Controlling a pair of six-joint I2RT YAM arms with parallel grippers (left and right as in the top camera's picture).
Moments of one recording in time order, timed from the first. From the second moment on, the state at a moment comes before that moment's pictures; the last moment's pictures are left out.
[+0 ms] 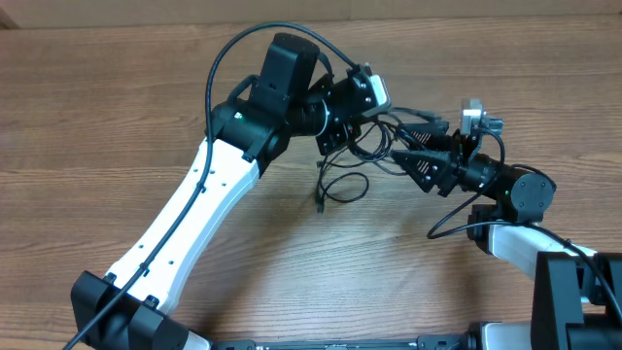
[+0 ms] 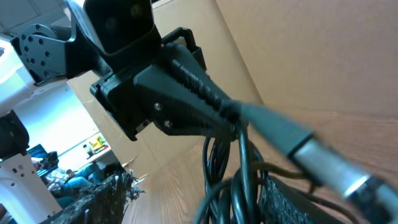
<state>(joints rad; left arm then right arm) -0.51 1.65 1.57 -0.60 0.57 0.56 -0.02 1.56 0.50 1.59 -1.16 0.98</state>
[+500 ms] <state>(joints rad) -0.51 1.65 1.57 -0.58 0.36 0.35 -0.02 1.56 0.50 1.59 -1.14 0.98</state>
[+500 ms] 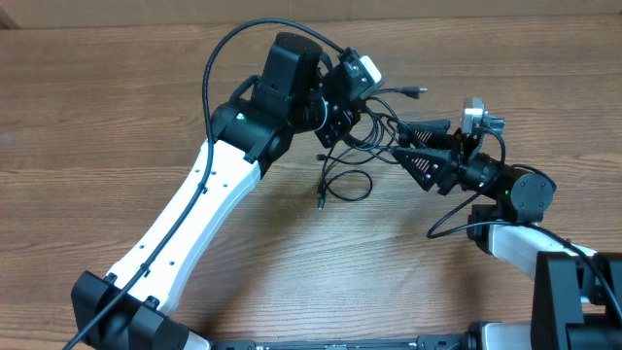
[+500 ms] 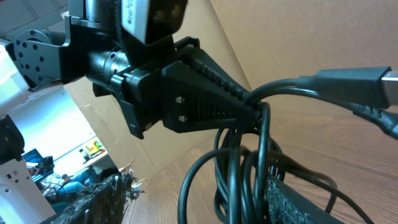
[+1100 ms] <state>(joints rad) -0.51 1.65 1.57 -0.56 0.18 0.21 0.00 1.56 0.50 1.59 -1.13 0.98</state>
